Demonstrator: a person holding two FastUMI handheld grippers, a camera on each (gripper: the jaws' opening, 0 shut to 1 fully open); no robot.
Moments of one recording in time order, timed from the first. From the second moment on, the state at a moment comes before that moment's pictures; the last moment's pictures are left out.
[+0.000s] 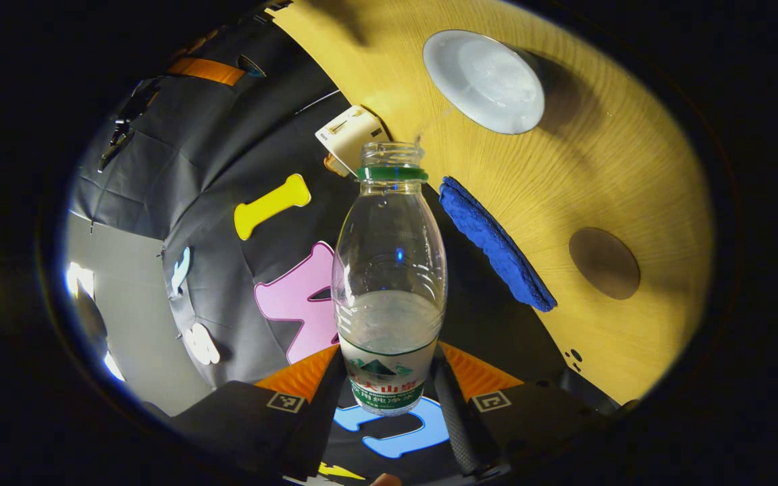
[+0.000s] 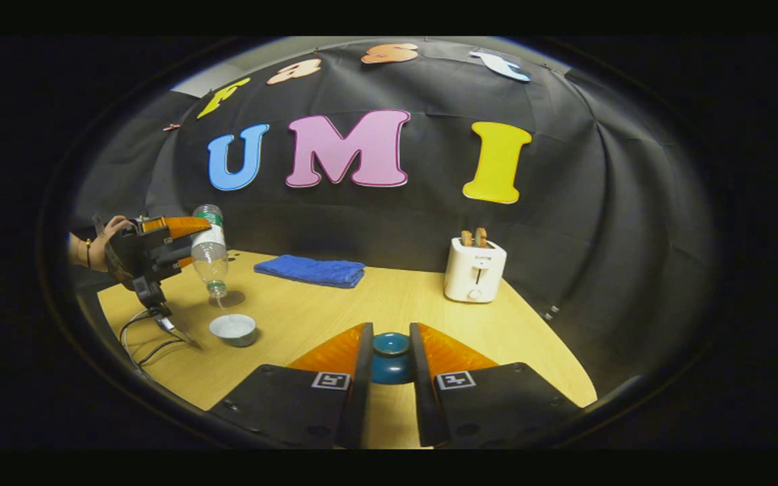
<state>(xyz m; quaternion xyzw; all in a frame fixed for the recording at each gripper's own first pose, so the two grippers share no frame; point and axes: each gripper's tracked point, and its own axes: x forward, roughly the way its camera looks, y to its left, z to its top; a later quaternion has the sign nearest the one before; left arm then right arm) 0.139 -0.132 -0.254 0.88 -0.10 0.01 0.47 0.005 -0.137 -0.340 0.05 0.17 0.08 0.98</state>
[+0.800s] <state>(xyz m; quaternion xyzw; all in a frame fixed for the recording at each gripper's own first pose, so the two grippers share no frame) 0.141 -0.113 -0.286 0.49 0.13 -0.05 0.86 0.011 -0.104 -0.333 0.04 0.20 0.04 0.98</state>
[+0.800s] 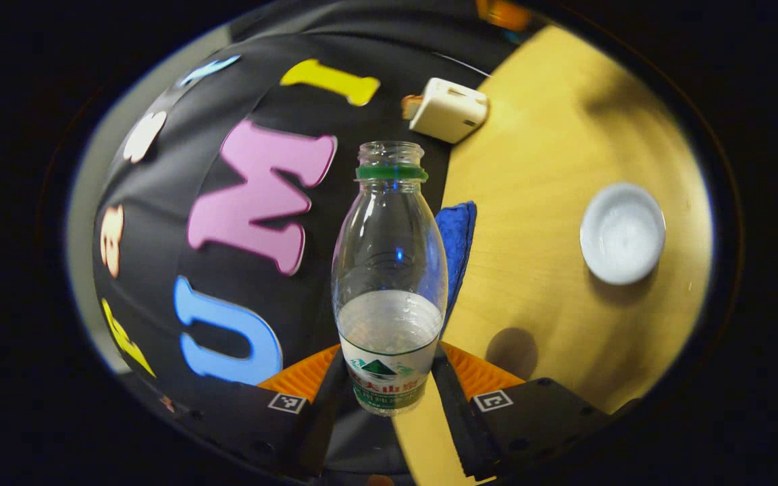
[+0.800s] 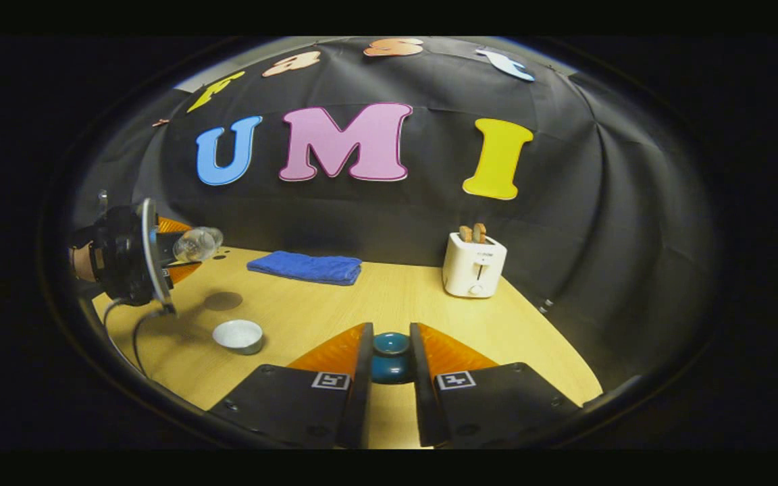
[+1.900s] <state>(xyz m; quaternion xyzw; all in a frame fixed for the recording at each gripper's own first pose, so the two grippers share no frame) 0.146 -0.149 -0.332 -0.05 0.18 -0.06 0.98 -0.005 -0.049 -0.328 0.02 0.21 -0.01 0.98</state>
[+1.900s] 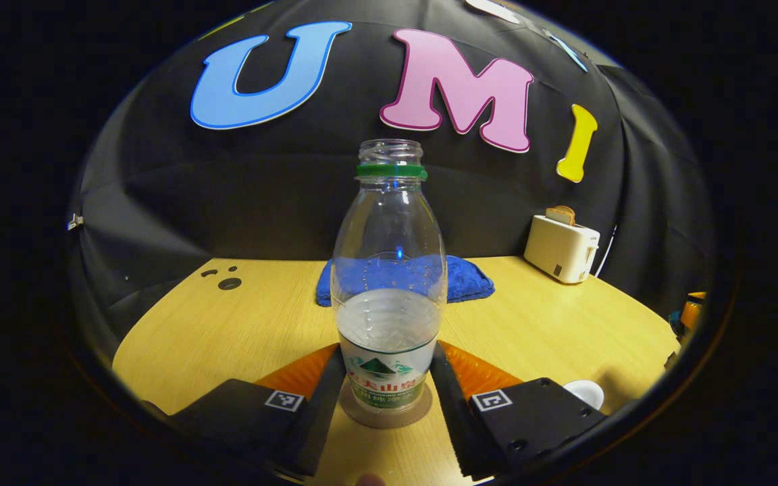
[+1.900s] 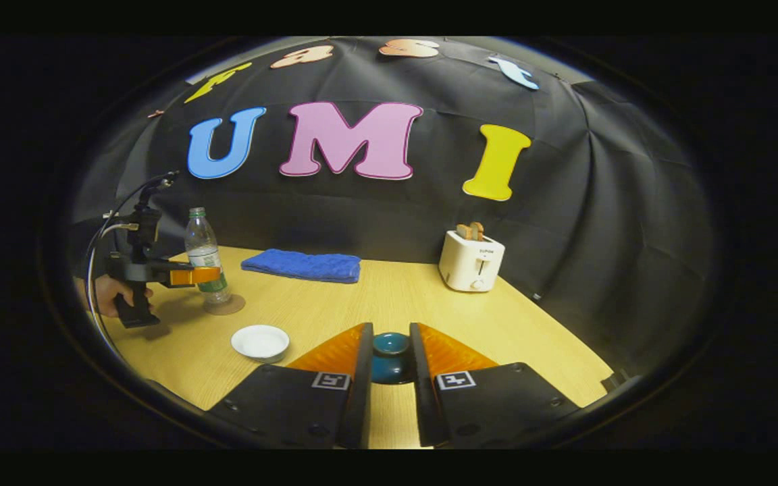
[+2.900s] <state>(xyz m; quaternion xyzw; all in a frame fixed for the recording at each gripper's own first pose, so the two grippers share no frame) 0.134 -0.143 -0.333 -0.04 0.20 -0.09 0.98 0.009 -0.004 -0.330 0.05 0.21 0.02 0.98</state>
